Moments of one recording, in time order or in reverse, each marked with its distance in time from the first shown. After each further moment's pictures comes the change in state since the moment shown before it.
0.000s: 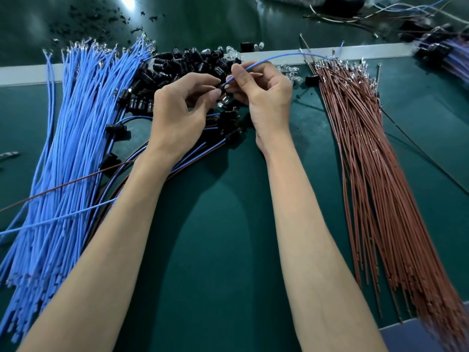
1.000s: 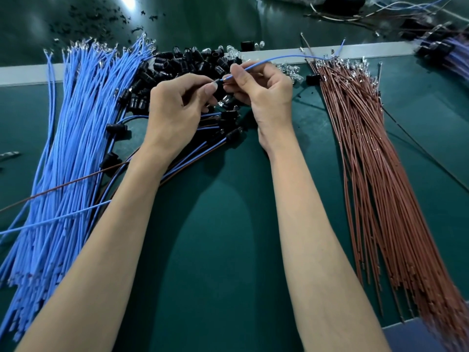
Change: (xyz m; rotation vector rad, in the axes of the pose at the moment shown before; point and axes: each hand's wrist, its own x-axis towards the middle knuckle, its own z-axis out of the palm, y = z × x) left_hand 0.002 0.003 -0.005 0.020 -0.023 -0.016; right_hand 0.001 0.000 -0.002 0.072 -0.041 0.025
